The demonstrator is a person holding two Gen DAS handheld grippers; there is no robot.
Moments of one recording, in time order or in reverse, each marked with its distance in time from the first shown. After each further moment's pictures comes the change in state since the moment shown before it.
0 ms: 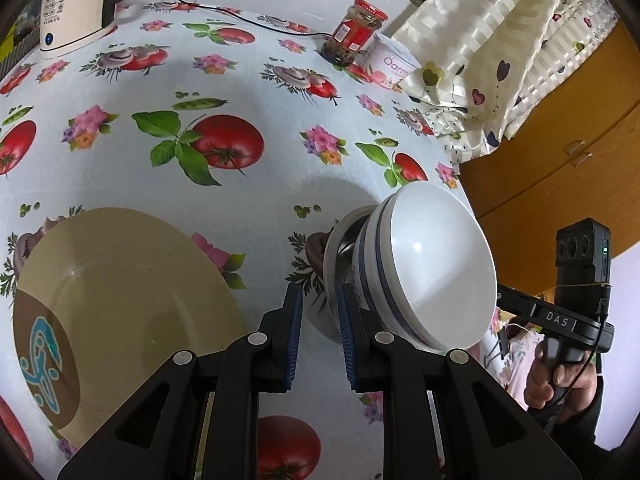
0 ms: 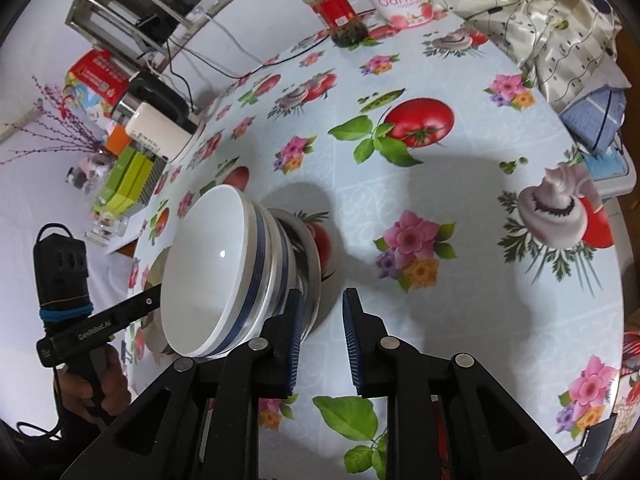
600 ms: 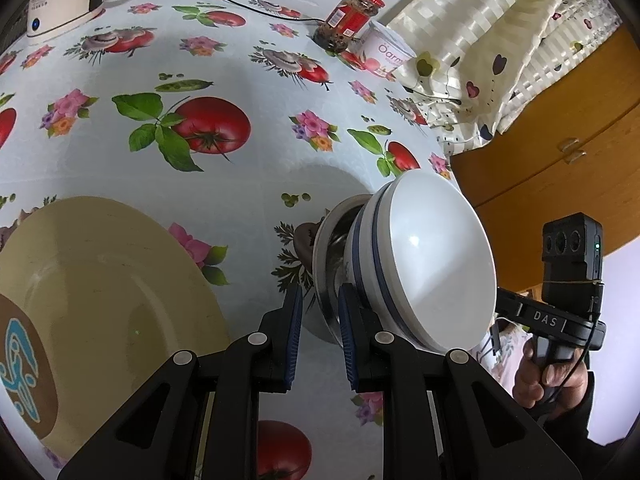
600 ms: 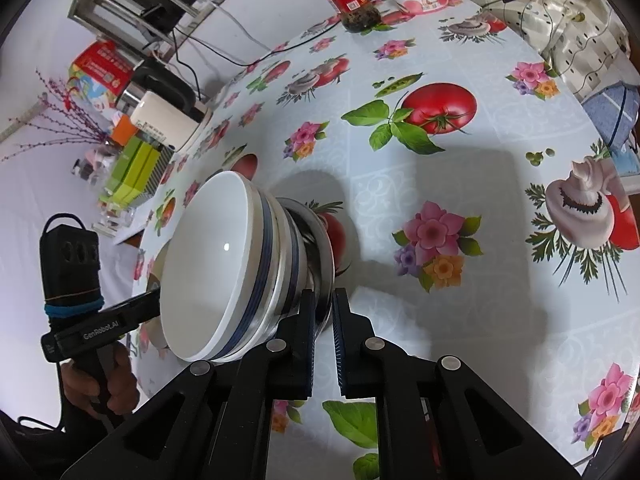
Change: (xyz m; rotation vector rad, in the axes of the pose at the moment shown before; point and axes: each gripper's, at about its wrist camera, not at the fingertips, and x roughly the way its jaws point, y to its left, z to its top) left arm 0.014 0.004 0.002 -0.015 0.044 -0.058; right arm 0.015 0.002 0.001 -0.006 0.039 0.037
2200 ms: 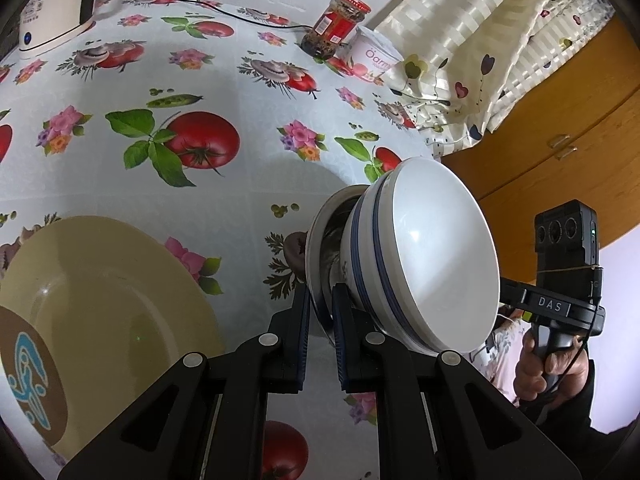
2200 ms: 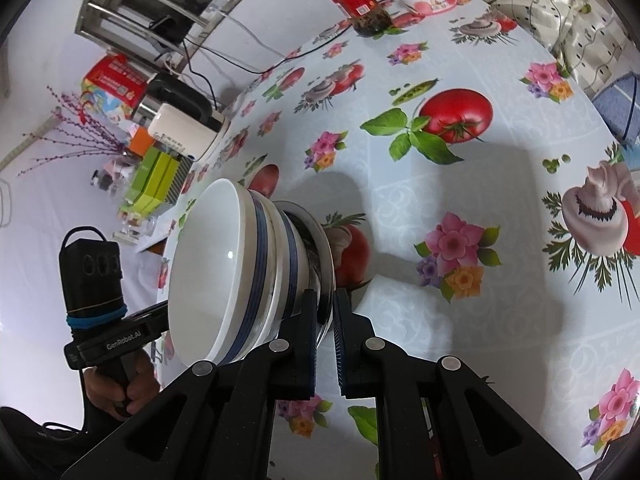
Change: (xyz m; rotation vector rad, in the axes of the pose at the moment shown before) left arm -0.013 -0.004 0.004 0.035 -0.015 -0.016; right arm -0.003 0.001 0.012 0.021 -0.005 0.091
